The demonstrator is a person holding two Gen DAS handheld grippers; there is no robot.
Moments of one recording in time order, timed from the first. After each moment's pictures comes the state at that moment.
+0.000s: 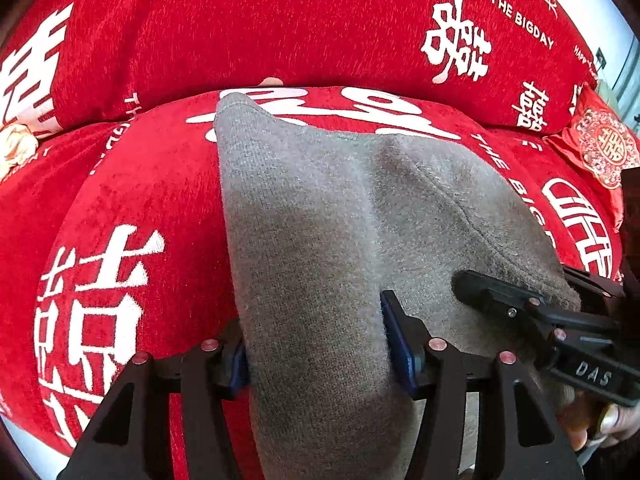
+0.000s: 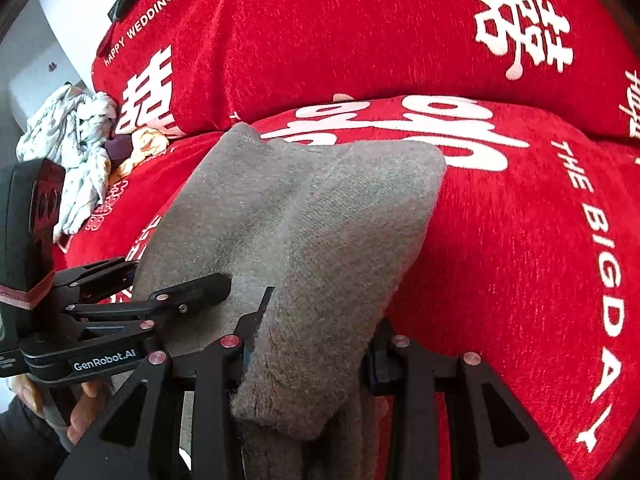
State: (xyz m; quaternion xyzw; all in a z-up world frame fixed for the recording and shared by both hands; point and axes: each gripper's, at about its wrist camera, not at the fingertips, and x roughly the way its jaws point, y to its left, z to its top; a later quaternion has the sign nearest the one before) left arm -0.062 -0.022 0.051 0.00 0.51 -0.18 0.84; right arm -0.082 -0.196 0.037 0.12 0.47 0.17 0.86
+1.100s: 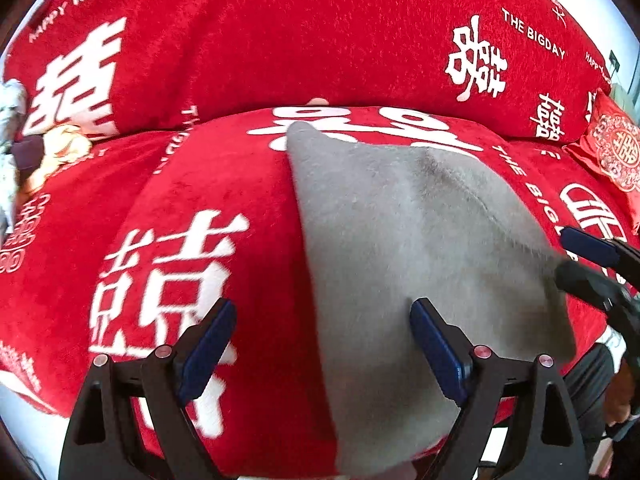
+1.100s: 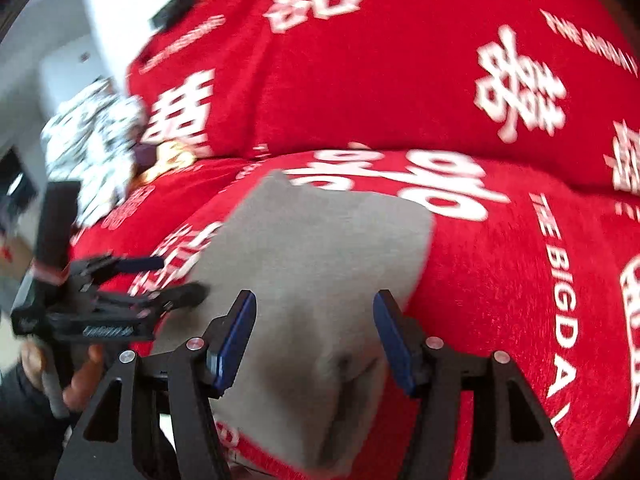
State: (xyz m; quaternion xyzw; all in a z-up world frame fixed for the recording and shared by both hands) left arm -0.109 0.022 0.080 0.03 0.47 -0.11 0.87; right arm -0.151 -0.185 0.091 0.04 0.38 0.21 0.90
